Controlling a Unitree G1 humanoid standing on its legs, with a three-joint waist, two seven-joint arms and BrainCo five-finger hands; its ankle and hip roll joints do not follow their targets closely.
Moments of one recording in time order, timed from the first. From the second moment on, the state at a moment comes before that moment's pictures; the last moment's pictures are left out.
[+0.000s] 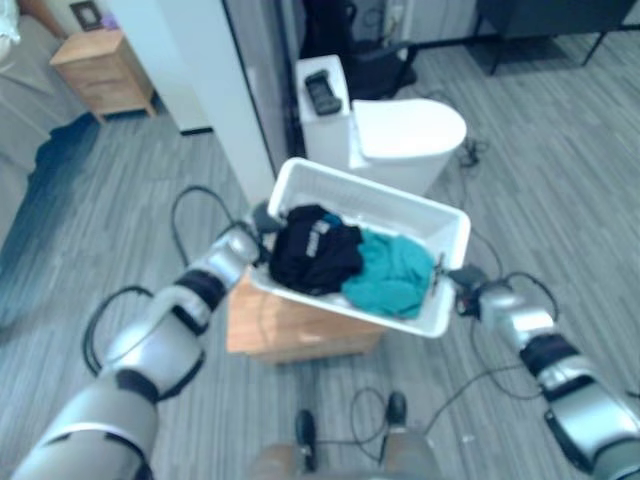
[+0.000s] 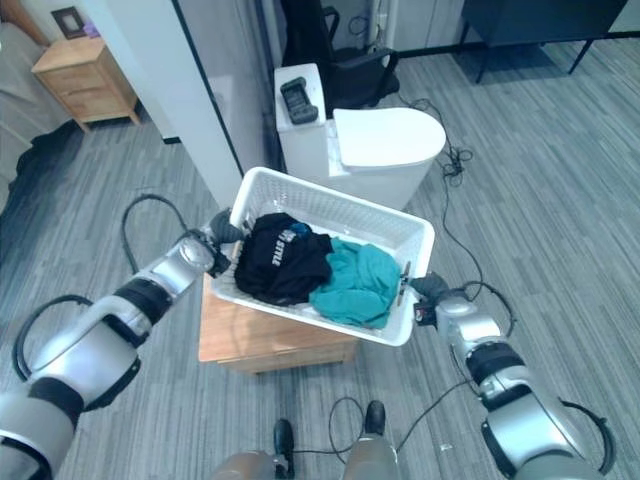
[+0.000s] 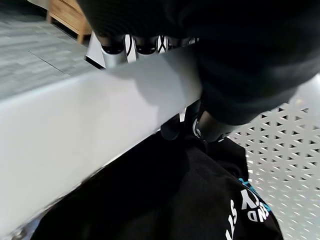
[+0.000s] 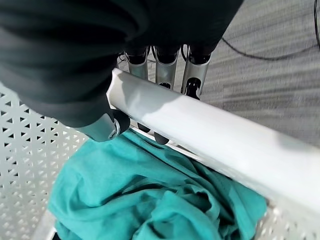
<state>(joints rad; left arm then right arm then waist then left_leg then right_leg) -1.01 0.45 -0.77 0.98 -0.16 0.13 0.10 -0.60 -0.62 0.46 0.73 0.67 0.28 -0.09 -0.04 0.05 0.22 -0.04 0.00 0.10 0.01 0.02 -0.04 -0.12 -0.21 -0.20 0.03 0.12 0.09</state>
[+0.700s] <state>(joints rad) -1.03 0.41 -0.81 1.13 -0.14 0.13 0.07 -0.82 -0.56 0.64 1.03 0.60 0.32 0.01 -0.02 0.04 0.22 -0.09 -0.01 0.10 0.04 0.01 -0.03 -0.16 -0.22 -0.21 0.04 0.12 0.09</state>
